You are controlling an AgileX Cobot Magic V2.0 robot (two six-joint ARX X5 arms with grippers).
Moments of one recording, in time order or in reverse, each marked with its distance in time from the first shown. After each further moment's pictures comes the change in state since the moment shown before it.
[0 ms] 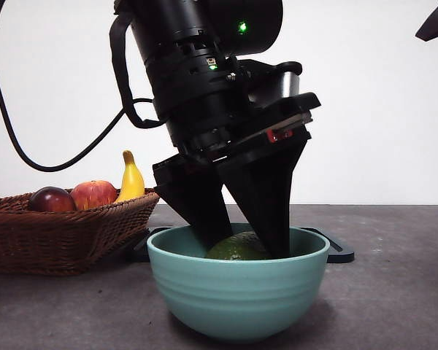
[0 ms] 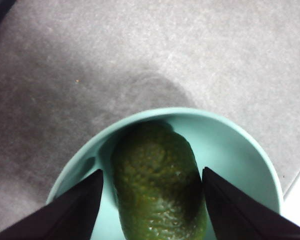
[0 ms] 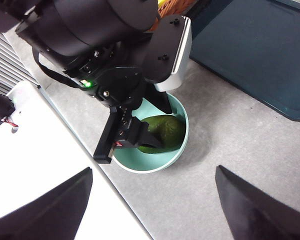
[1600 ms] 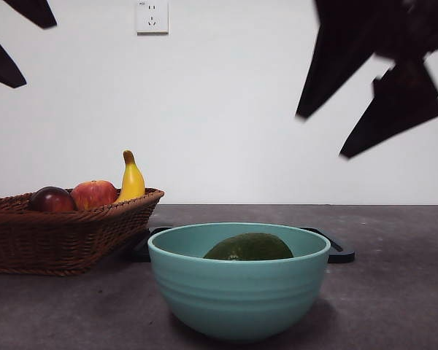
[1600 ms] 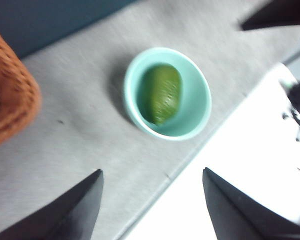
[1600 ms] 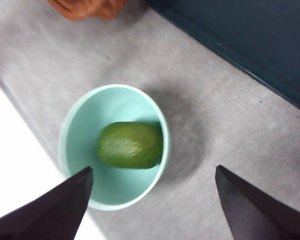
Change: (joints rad) left arm 0.433 -0.823 -0.302 -0.276 0.337 0.026; right arm 0.076 0.422 0.002 0.198 0.056 0.023
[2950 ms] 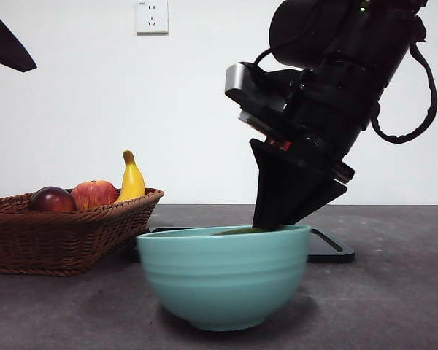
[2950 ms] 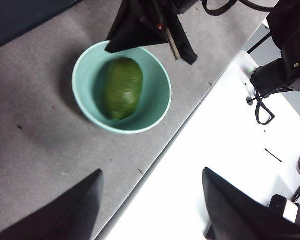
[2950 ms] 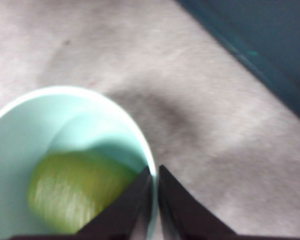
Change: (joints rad) left arm -0.013 0.000 0.000 -0.010 0.093 0.039; right arm 0.148 0.316 0.002 0.253 0.108 -0.021
